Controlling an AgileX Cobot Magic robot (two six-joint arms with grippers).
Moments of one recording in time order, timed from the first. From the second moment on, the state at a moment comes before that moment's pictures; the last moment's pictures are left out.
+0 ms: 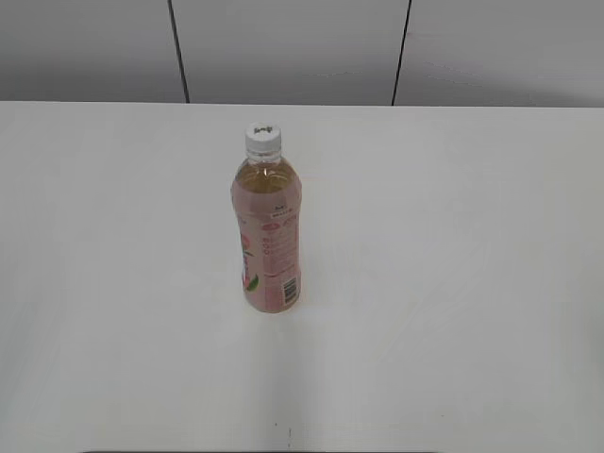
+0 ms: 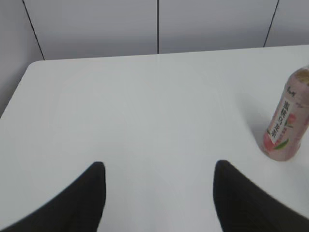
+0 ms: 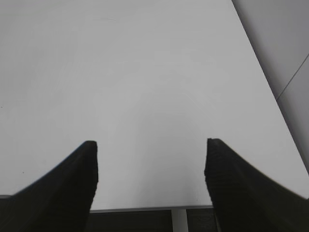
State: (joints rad) left arm -0.04 -0.01 -0.57 0.01 1.02 0.02; right arm 0.05 -0.01 -0.51 -0.06 1.10 -0.06
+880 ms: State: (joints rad) left arm -0.06 0.61 -0.49 -0.32 0.31 0.25; right arm 0.05 -0.01 -0.51 -0.06 1.10 -0.06
